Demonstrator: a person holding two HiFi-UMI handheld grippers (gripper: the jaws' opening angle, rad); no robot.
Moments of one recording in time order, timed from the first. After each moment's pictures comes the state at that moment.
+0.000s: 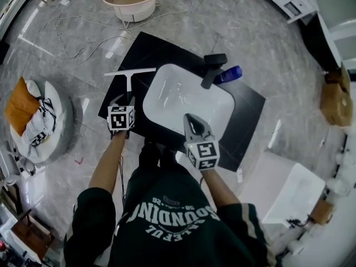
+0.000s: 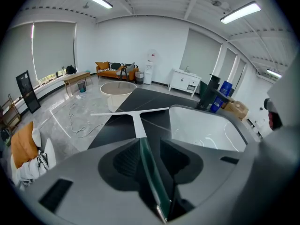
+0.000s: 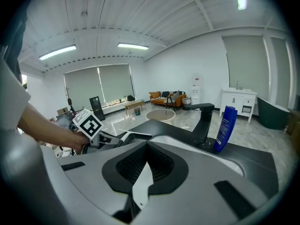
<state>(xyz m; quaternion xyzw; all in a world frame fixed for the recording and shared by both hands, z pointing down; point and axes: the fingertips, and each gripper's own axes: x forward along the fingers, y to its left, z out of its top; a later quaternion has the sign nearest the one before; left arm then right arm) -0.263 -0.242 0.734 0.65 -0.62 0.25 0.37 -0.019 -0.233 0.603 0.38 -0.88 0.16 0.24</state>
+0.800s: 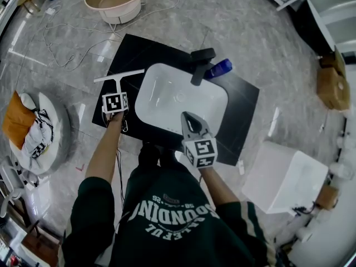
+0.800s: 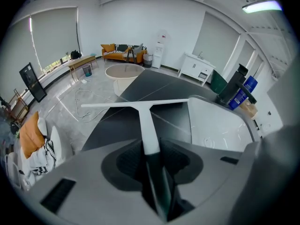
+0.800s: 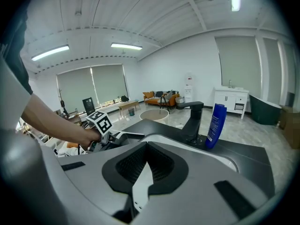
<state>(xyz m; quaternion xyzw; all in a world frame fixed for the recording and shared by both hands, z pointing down) -0.282 -0.281 0.768 0.58 -0.61 0.31 0.44 0.001 -0.242 0.606 0.41 -0.86 0.18 0.24</state>
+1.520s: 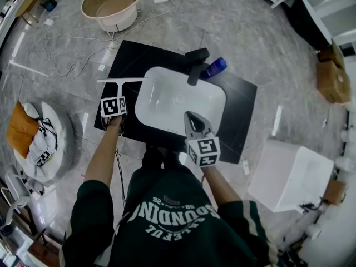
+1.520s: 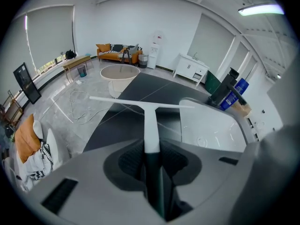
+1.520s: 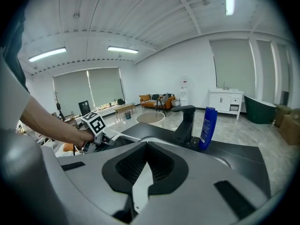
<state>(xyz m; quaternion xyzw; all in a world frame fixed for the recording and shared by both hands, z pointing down) -0.276 -0.278 0.751 0.61 -0.59 0.30 0.44 0.019 -0.243 0.596 0.44 -0.85 0.18 0.22</state>
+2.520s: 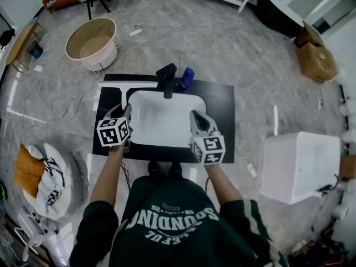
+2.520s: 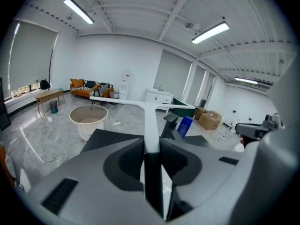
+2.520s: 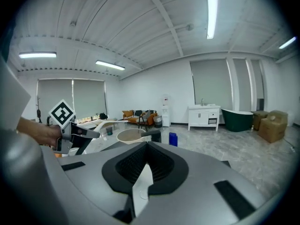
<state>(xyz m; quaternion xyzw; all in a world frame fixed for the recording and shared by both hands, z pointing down) -0.147 -0.316 0.572 0.77 -0.55 0.18 0.27 0.117 -0.269 0.525 0.55 -0.81 0.13 0.13</state>
